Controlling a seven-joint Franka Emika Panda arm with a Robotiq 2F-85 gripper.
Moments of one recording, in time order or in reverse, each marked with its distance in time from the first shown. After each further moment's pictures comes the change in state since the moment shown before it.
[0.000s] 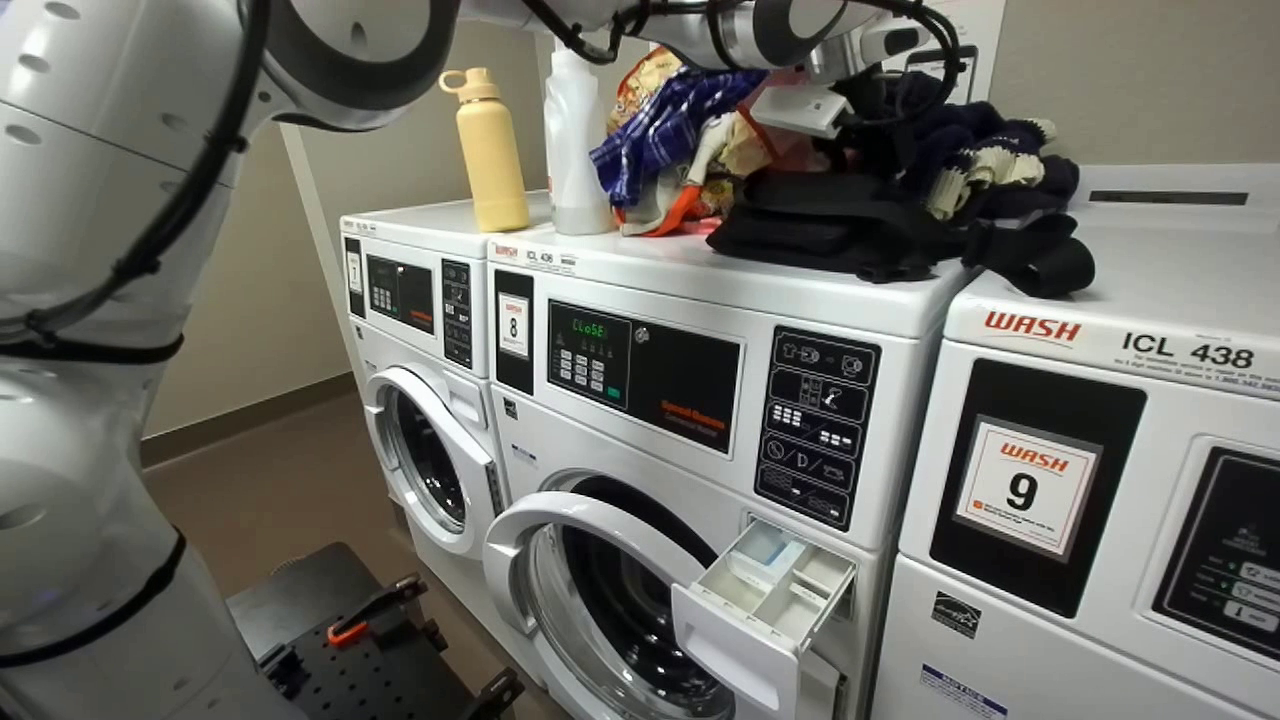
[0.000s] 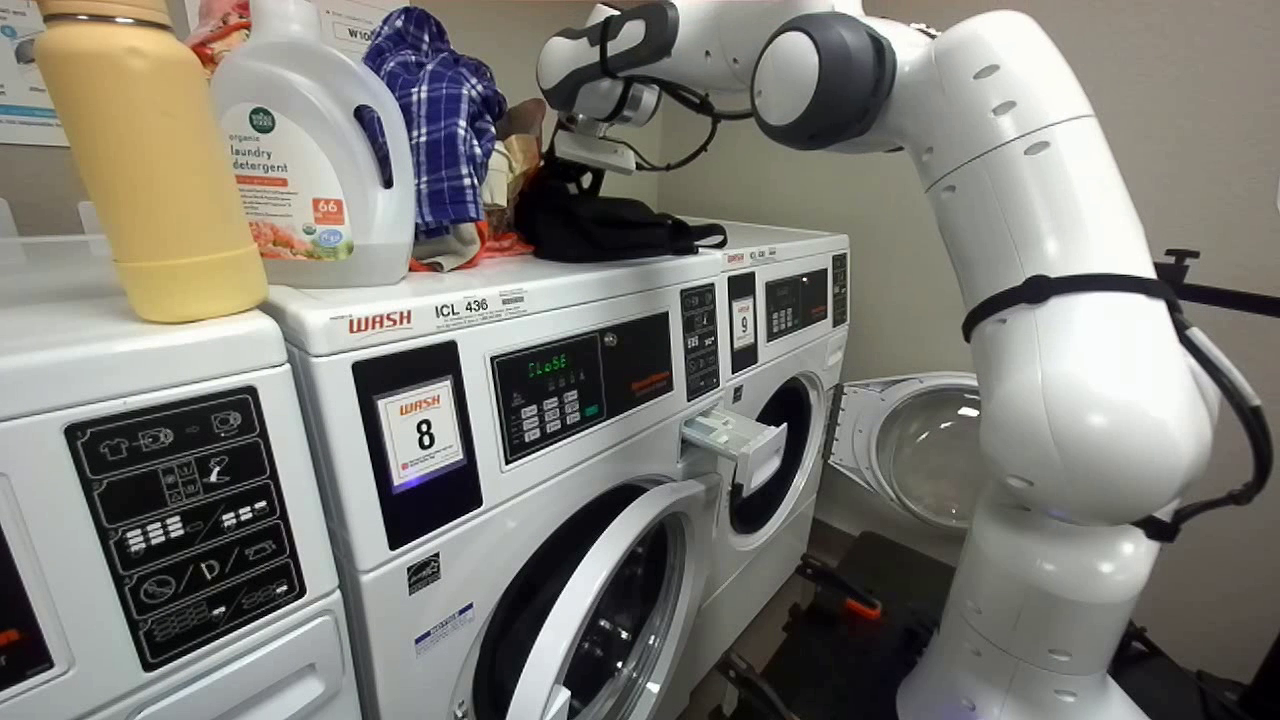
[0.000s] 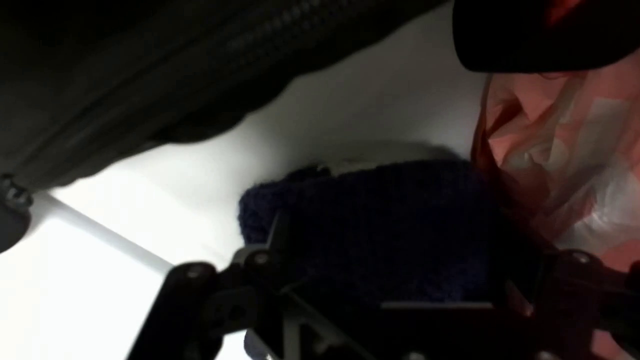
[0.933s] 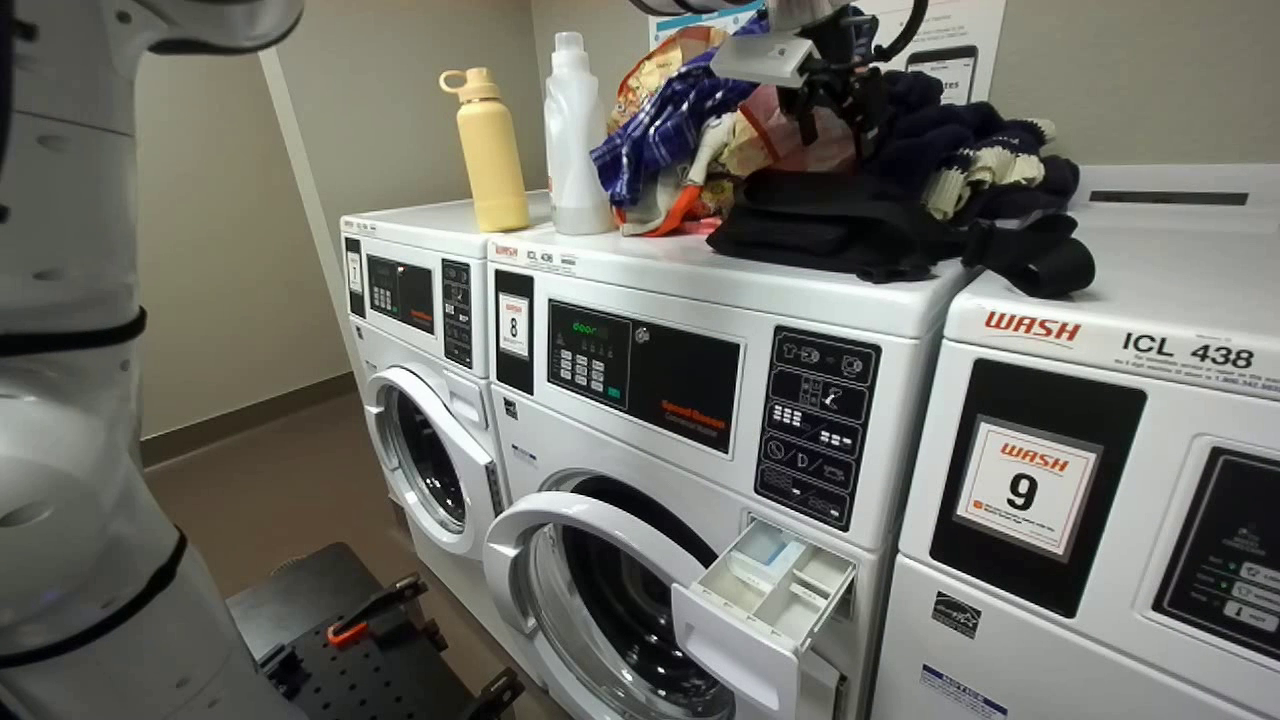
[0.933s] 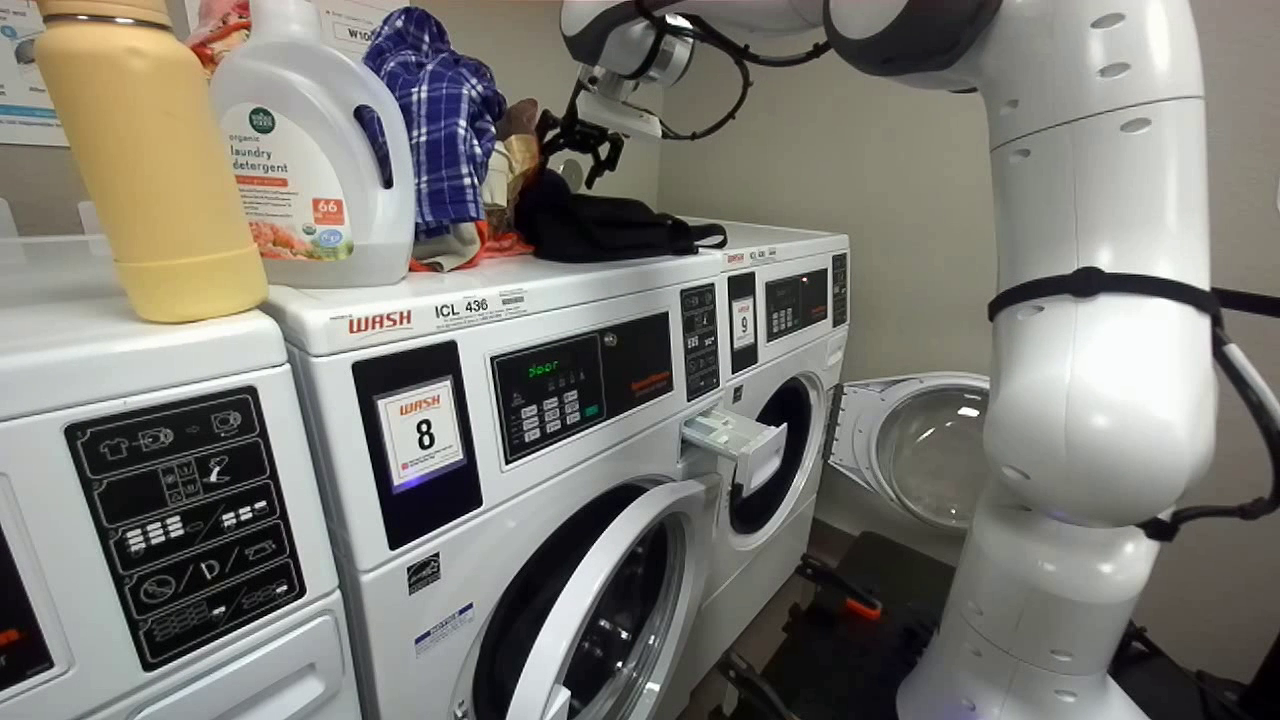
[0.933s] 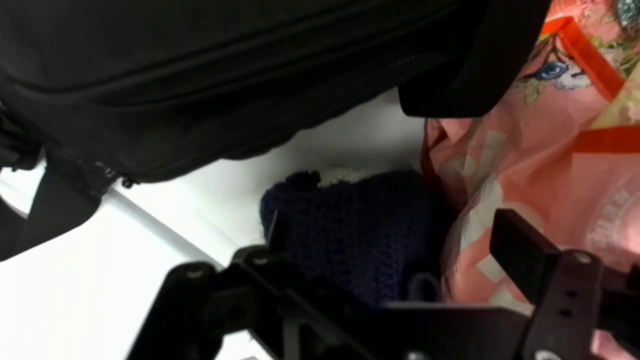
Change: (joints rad) arm 0.020 -0.247 0.000 -0.250 0.001 0.008 -0.043
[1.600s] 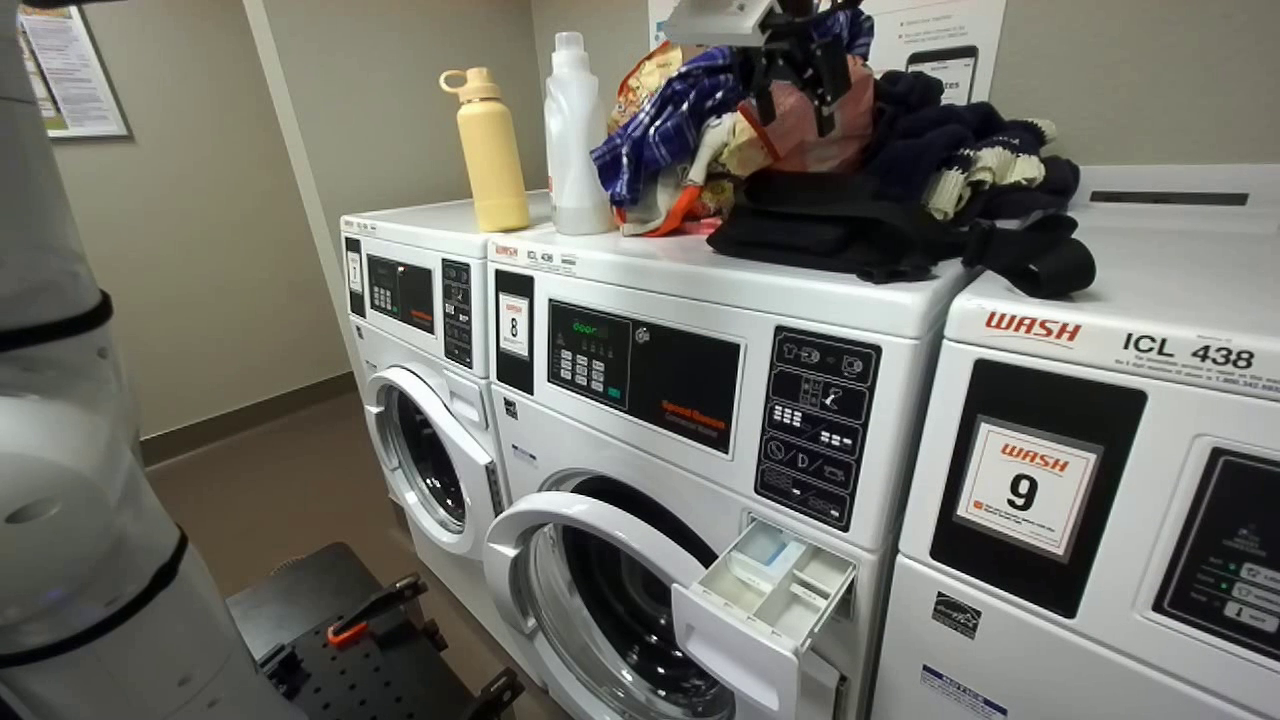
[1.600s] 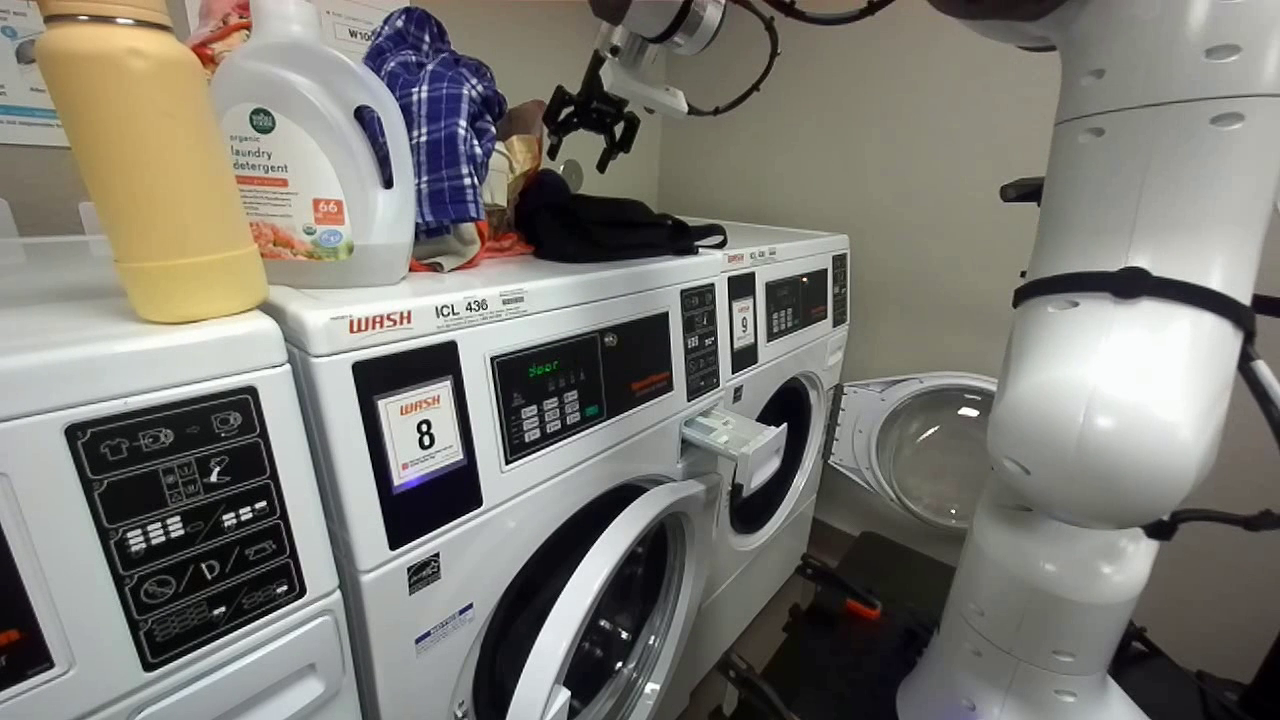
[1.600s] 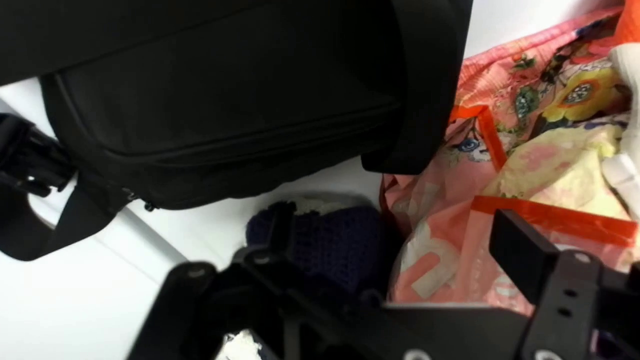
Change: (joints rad) arm 0.023 -0.197 0.000 -0.183 0.000 -0.048 -0.080
